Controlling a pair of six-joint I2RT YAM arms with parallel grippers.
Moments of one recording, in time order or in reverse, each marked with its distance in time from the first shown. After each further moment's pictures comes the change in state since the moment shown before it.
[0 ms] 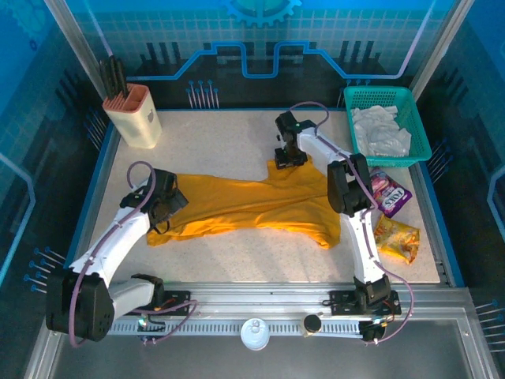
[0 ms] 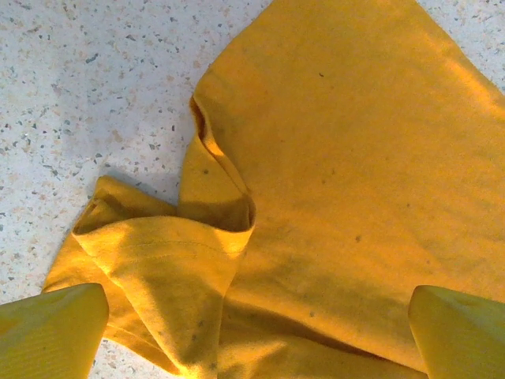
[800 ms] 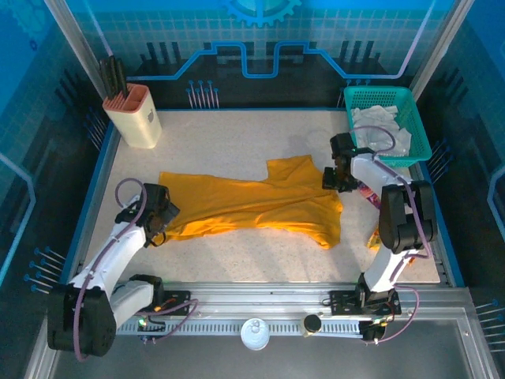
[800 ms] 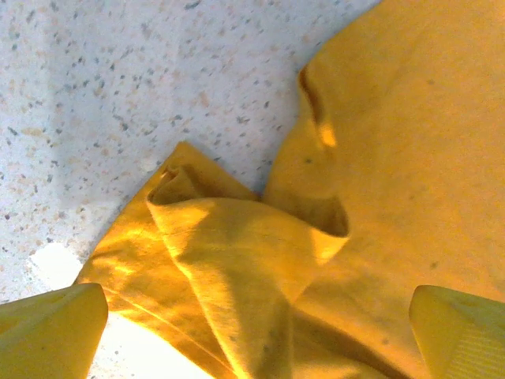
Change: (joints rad) left arm 0.086 -0.108 -0.150 0.042 0.008 -0.117; right arm -0.222 -0.658 -0.829 0.223 0.044 0.103
